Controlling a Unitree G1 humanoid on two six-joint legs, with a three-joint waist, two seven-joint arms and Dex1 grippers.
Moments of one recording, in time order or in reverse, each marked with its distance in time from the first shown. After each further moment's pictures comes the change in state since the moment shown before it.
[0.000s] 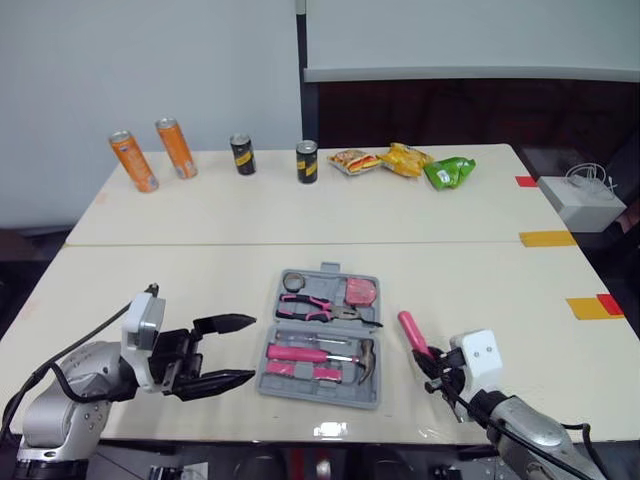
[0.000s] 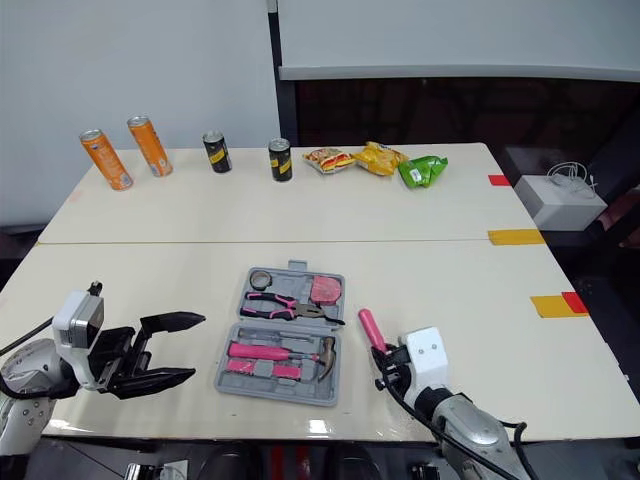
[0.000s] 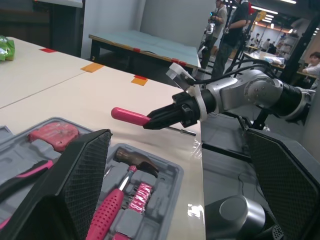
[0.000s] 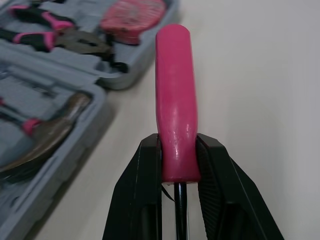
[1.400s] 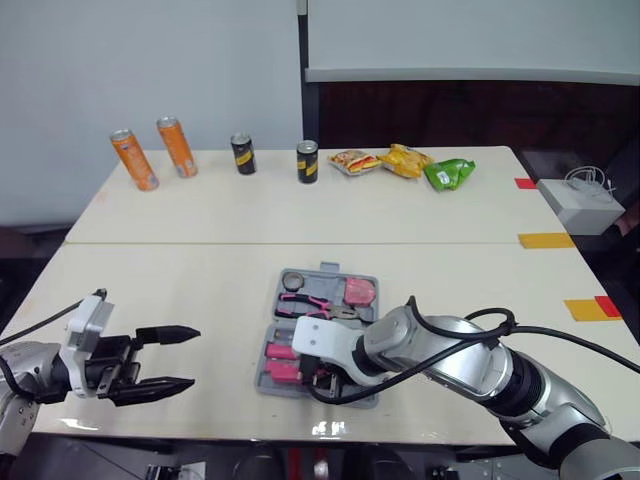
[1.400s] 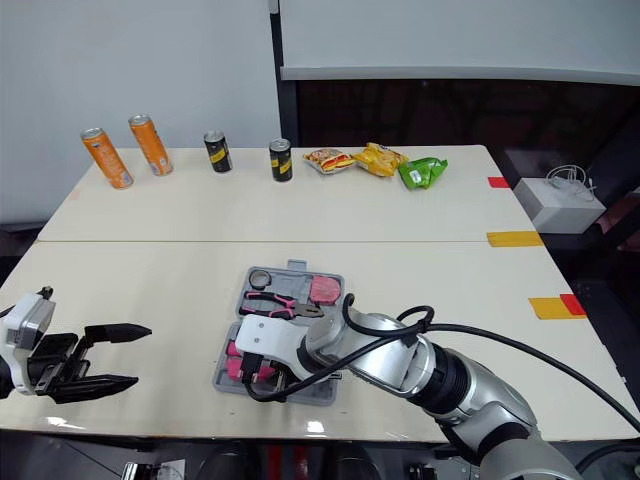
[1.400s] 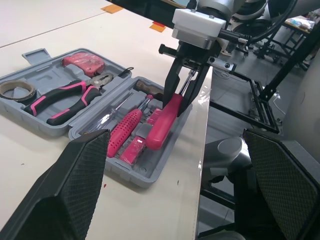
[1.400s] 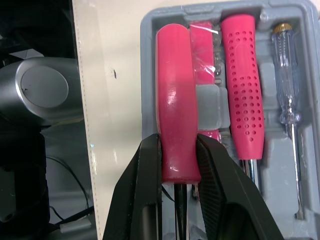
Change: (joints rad) left arm 0.041 0.324 -0.021 0.280 -0.059 -0.135 -0.124; right arm -1.083 -0.025 0.810 0.081 0.145 0.826 0.170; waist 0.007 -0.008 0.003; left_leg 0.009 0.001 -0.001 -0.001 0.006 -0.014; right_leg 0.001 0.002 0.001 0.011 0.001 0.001
